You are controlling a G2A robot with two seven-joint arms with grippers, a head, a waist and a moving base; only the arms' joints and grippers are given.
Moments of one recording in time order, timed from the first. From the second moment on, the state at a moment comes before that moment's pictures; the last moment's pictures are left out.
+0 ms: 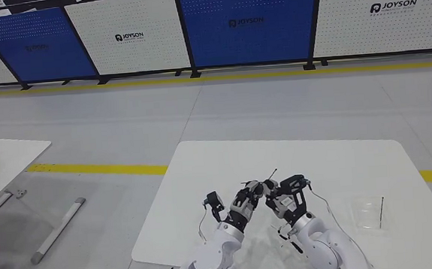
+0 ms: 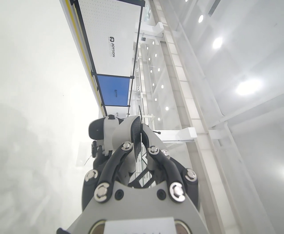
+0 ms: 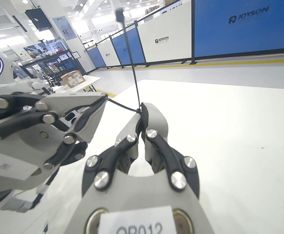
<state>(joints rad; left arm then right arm) 1.54 -1.38 -1.08 -1.67 -0.39 -0.17 0.09 -1.28 -1.39 1.01 -1.38 -1.01 -0.26 0.04</state>
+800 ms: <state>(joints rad) 1.59 -1.37 -1.12 -1.76 -0.47 -0.20 0.03 -1.27 -1.40 1.01 -1.36 -1.02 -0.26 0.05</state>
